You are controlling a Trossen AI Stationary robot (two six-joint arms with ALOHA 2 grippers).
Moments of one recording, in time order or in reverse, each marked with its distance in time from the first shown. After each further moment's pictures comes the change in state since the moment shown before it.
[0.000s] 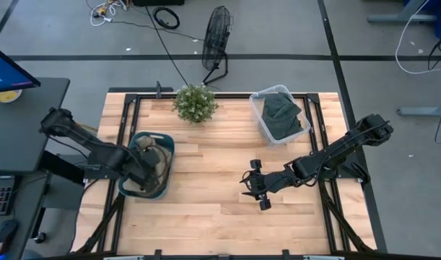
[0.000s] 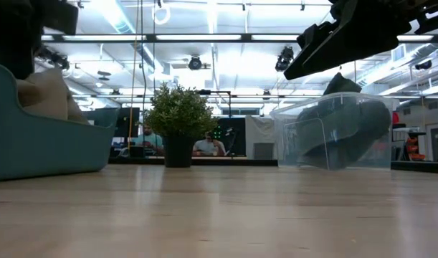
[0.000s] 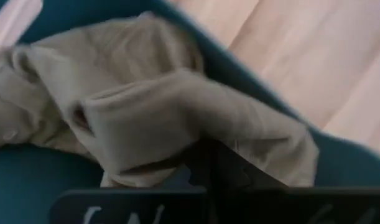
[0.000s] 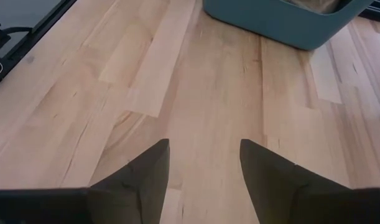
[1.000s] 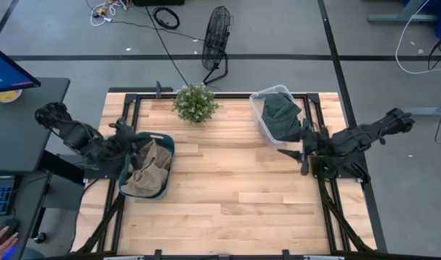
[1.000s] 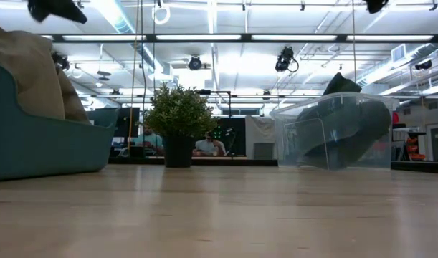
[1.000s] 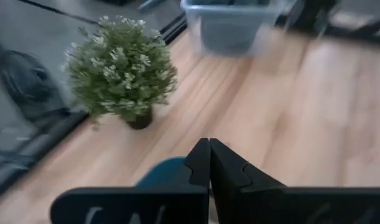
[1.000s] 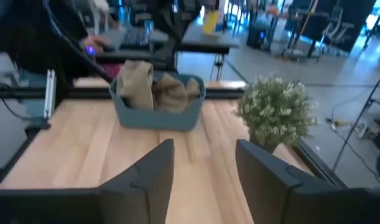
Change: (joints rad) left arm -0.109 -0.351 0.109 -0.011 -0.627 0.241; right arm 0.005 -0.808 -0.021 -0.387 0.292 0.041
